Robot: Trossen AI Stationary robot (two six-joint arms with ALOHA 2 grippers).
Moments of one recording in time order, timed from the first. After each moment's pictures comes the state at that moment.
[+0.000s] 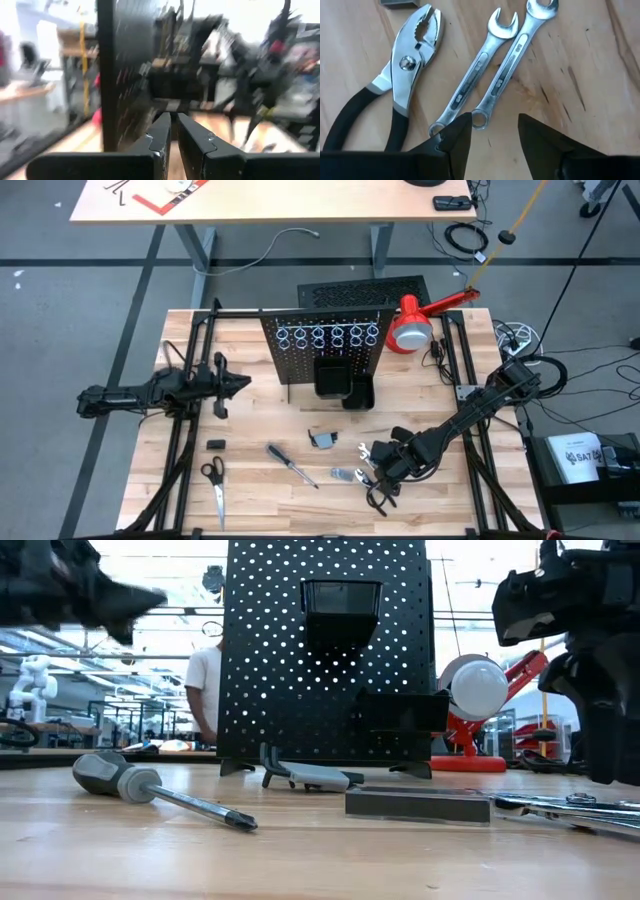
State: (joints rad) left arm 0.04 0.01 0.04 0.15 -0.04 -0.01; right arm 0.59 1.73 1.02 -0.63 0.13 0.95
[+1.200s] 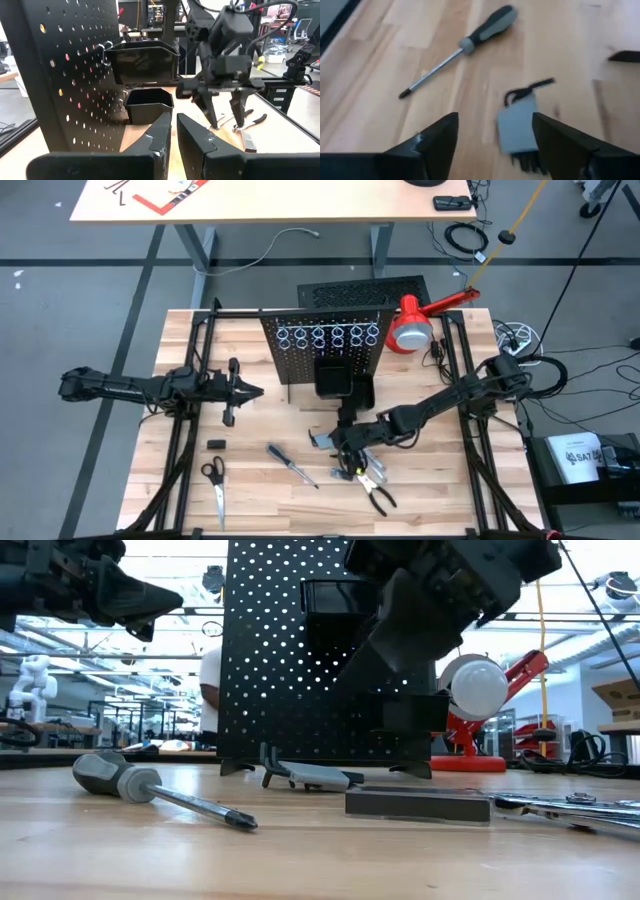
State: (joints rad) left arm -0.03 0.41 0.12 0.28 0.00 0.04; right arm 0.32 1.80 1.02 0.06 0.14 0.13
